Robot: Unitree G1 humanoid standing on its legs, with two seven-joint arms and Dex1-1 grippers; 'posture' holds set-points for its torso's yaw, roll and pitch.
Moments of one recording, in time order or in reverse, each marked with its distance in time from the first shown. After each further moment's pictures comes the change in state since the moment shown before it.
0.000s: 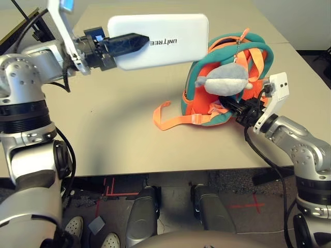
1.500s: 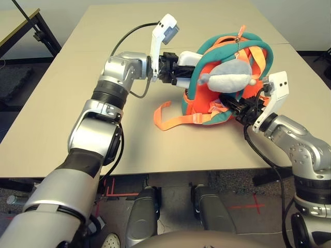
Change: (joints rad) left arm -0.260 -0.407 -0.363 0.674 0.533 -0.540 -0.283; right arm -0.007 0.020 0.000 -0.011 -0.038 -0.012 -0.008
